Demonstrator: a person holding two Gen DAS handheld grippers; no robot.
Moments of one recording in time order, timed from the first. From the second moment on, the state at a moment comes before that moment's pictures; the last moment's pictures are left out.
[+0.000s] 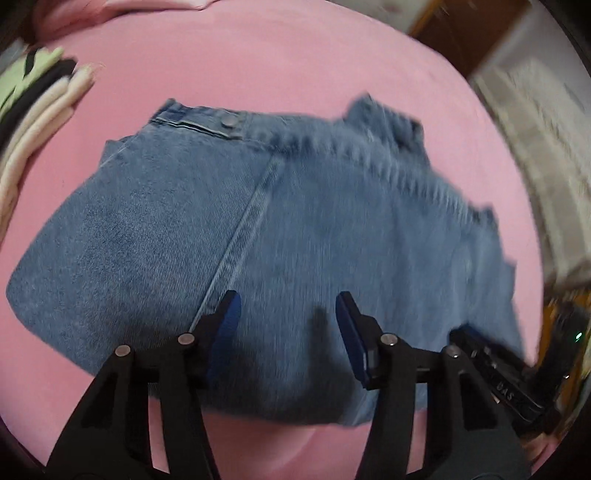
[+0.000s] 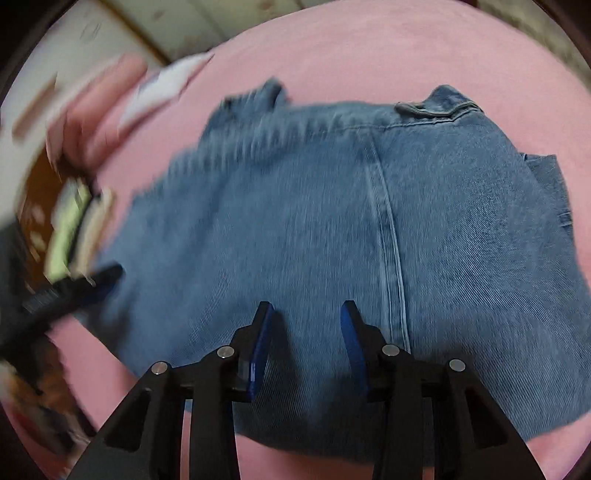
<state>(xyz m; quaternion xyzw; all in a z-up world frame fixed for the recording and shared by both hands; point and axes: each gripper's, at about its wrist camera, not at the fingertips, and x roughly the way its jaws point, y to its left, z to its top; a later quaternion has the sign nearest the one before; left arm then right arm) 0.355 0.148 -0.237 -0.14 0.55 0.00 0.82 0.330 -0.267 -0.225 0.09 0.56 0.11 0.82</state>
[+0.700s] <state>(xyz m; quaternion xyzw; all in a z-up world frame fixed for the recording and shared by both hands) 0.298 0.111 -0.235 -0.11 0.56 -0.04 0.82 0.278 -0.265 -0.263 0.23 0.57 0.15 0.77</state>
